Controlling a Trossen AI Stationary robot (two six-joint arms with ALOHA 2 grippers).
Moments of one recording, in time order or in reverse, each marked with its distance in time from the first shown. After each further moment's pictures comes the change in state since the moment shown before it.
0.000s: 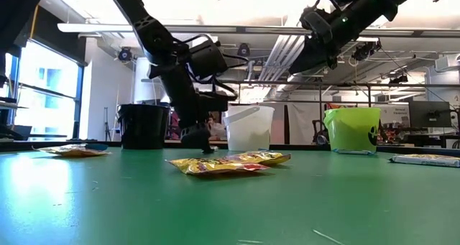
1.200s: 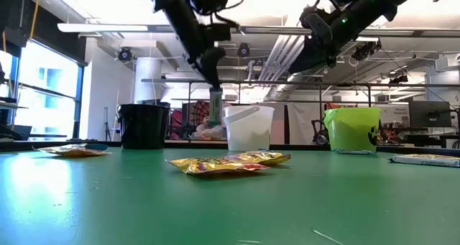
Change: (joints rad) left arm -0.002 -0.229 0.293 -0.403 0.024 -0.200; right arm -0.006 0.000 0.000 0.007 0.006 -0.045
